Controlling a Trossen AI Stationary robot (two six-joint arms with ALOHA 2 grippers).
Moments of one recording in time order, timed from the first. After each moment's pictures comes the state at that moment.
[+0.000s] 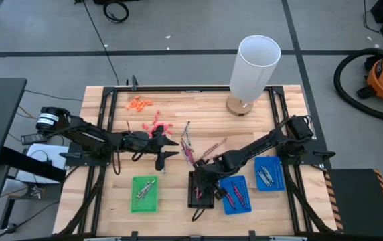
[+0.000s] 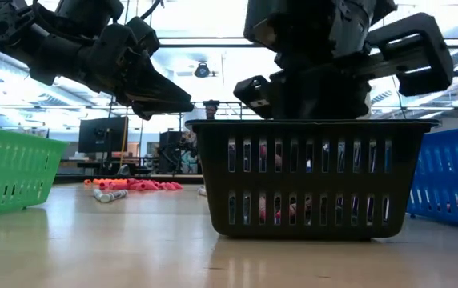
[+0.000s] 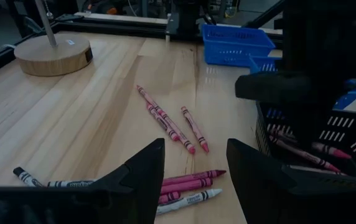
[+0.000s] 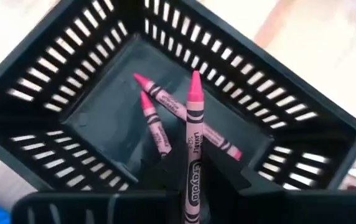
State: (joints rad) left arm -0.09 1.36 0.39 0.69 -0.13 -0.11; right arm 0.33 1.93 1.26 -0.40 -0.10 -0.26
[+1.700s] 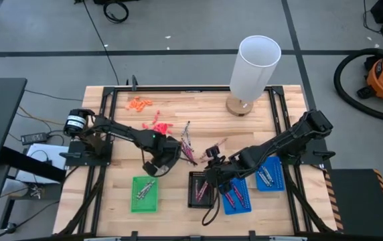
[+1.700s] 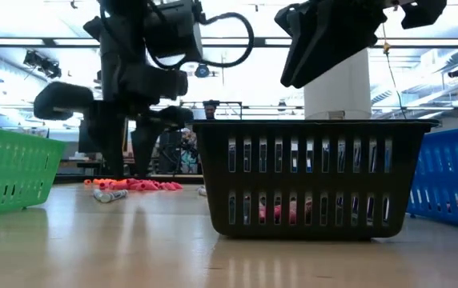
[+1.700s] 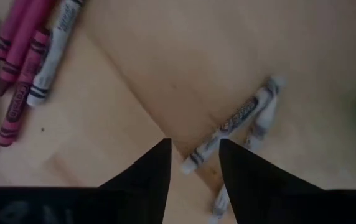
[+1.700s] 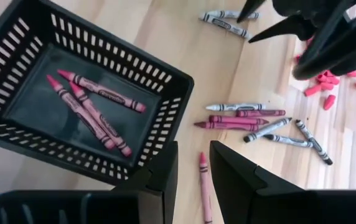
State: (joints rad) left arm -0.10 1.71 1.04 -0.70 0.02 0.57; right arm 0.42 1.70 1.26 -0.60 0.36 -0.09
